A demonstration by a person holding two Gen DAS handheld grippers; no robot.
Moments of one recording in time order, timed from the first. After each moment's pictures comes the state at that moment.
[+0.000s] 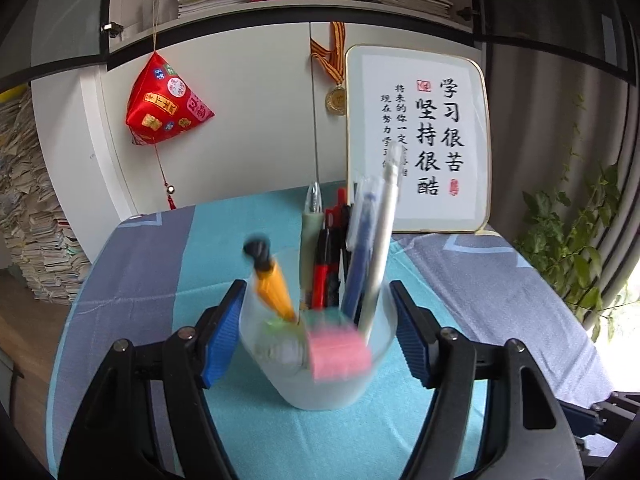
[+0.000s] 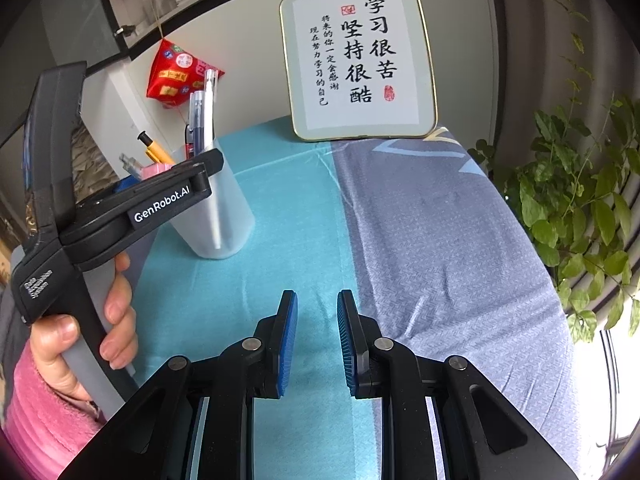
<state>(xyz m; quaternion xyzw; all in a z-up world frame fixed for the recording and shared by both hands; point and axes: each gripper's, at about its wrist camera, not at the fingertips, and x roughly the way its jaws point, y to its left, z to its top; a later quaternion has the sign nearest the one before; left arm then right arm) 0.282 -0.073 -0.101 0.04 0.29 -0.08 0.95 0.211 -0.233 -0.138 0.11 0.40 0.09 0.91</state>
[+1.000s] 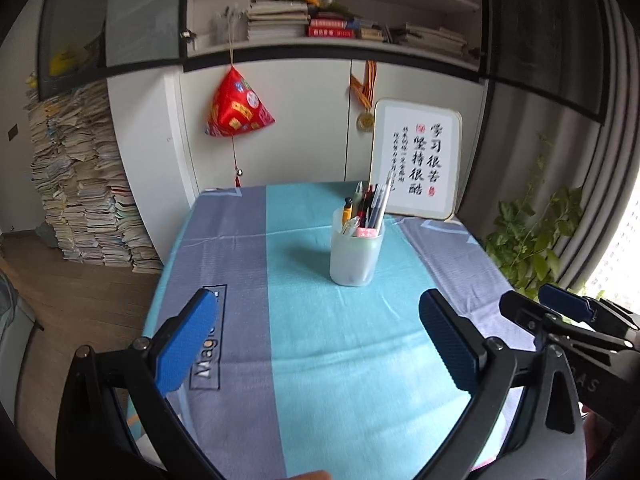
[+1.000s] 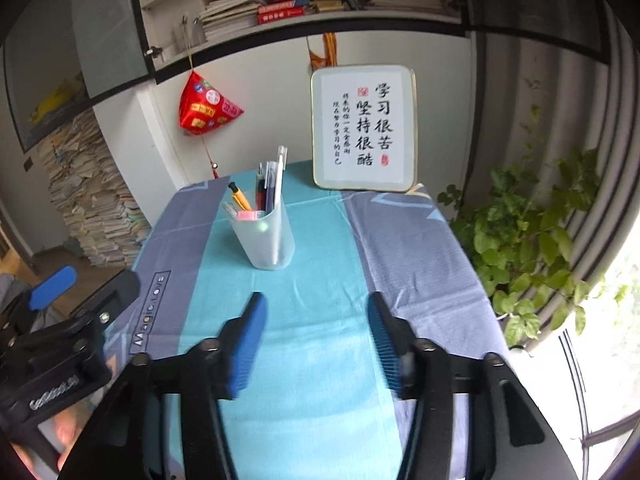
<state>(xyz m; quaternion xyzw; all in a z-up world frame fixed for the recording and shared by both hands) 0.090 -0.010 -0.009 0.00 0.29 -0.04 0.96 0.106 -0.199 -0.035 0.07 0.35 0.04 0.93</state>
